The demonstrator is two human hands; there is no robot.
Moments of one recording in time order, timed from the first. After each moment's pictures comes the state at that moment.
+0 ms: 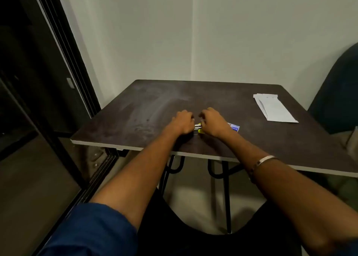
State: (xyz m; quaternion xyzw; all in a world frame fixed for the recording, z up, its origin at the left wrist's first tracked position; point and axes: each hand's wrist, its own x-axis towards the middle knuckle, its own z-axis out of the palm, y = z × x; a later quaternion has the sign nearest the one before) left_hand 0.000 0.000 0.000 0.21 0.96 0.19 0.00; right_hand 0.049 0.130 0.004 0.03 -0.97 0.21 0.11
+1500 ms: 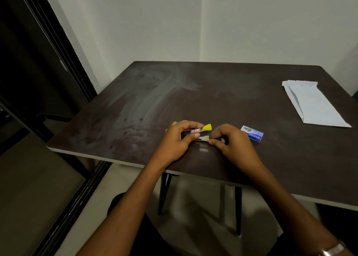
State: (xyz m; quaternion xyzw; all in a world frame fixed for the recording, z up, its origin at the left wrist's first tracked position) left_hand 0.008 -0.025 -0.045 0.24 0.83 0.50 -0.02; right_hand 0.052 0.161 -0.045 0.06 -0.91 0.39 0.15
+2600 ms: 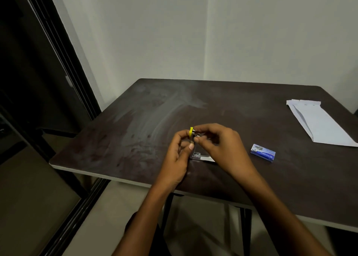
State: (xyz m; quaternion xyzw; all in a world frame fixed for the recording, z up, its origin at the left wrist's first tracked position) left_hand 0.020 -0.042 -0.045 0.18 0.68 0.71 -0.02; right_hand 0.040 0.095 0.010 0.08 -0.86 0.47 0.20
